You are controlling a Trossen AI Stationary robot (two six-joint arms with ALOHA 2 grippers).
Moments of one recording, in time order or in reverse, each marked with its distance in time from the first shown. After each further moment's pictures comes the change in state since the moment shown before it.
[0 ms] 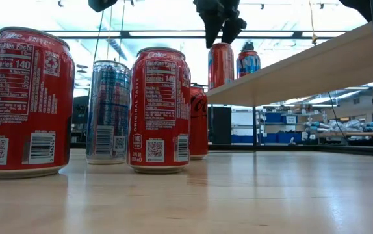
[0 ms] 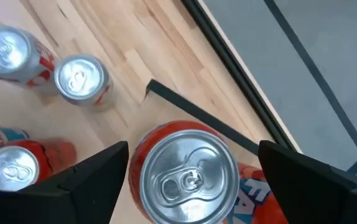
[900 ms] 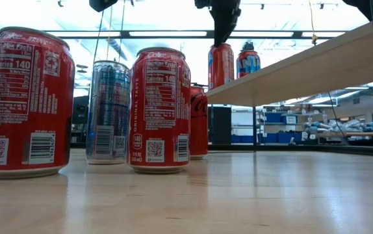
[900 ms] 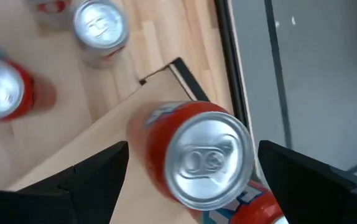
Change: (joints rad) left arm 0.000 0.000 0.000 0.000 0.000 0.025; right arm 0.061 0.000 -0.010 -0.046 0.035 -0.377
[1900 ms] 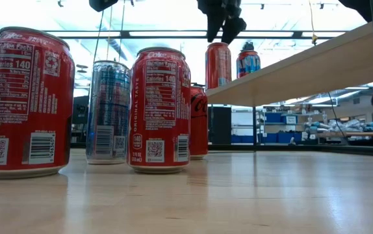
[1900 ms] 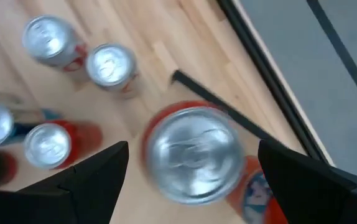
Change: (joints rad) left arm 0.000 0.000 0.000 -0.002 0.025 0.001; right arm -0.096 -0.006 0.040 0.016 -0.191 0.330
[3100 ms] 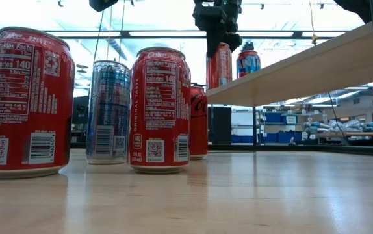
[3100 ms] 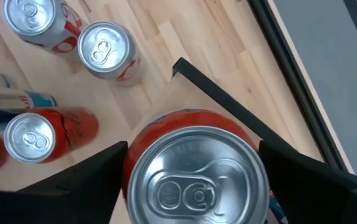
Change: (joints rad) left arm 0.000 0.000 0.000 0.002 0.001 -0.003; right arm -0.054 0.008 -0.122 0.075 -0.084 -0.102
